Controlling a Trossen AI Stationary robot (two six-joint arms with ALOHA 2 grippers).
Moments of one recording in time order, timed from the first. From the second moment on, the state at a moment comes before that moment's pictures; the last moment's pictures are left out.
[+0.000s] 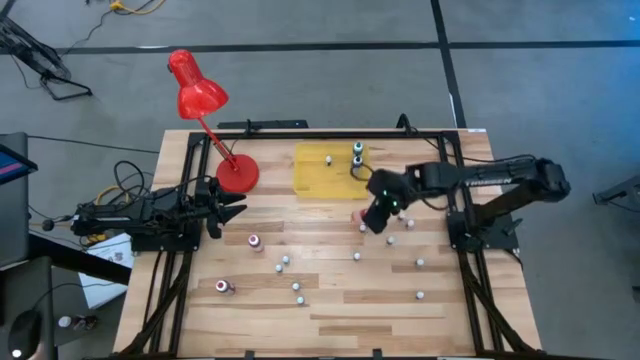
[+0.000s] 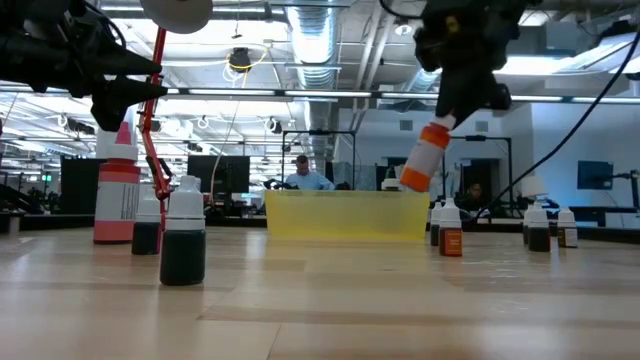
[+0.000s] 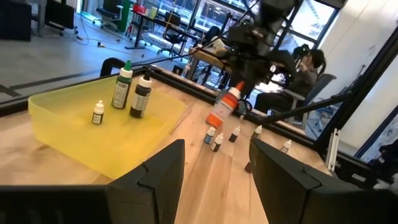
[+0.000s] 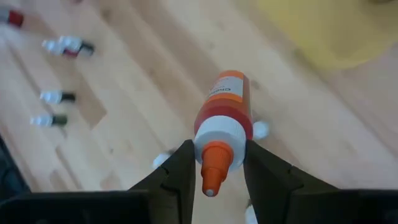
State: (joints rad) left arm -0.01 0.01 0.11 -0.10 -0.22 -0.37; right arm -0.07 1.35 1.07 -0.81 -0.08 0.64
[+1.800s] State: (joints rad) left arm 0.00 0.01 0.11 -0.12 -0.22 -0.29; right arm -0.36 1.88 1.53 -1.14 0.00 0.25
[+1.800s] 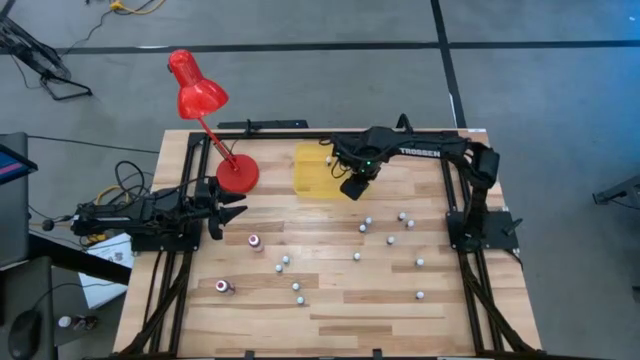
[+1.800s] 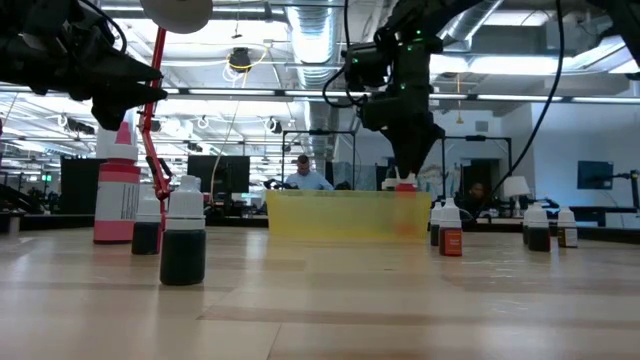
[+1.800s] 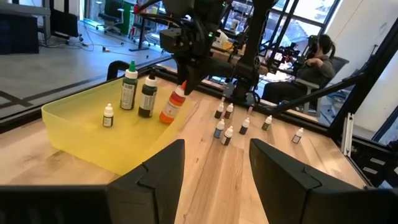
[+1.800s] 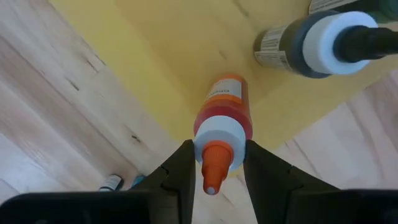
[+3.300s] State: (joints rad) left arm -0.01 0.01 0.11 -0.12 -0.22 -0.29; right arm -0.26 1.89 1.76 -0.99 -0.18 0.15
